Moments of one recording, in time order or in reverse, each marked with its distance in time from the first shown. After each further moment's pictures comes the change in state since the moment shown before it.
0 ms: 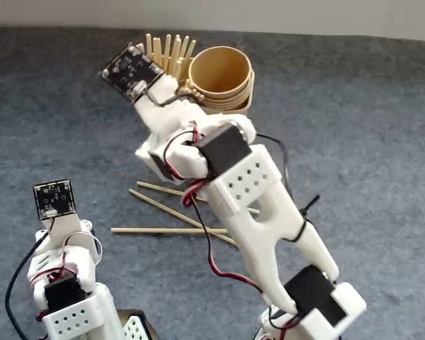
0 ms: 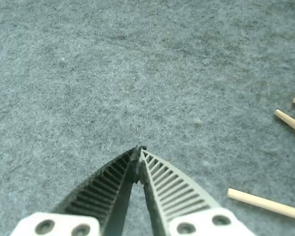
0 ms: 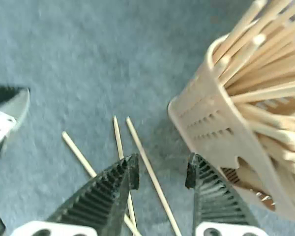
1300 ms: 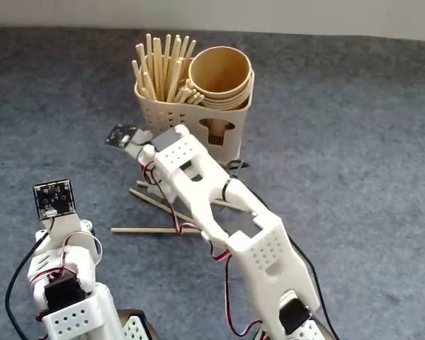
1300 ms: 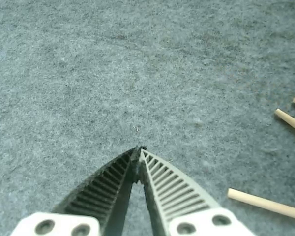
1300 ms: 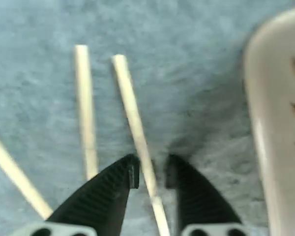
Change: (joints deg) left arm 0.0 0.0 0.0 0.0 0.0; right arm 1.4 43.5 -0.4 -10.2 12.0
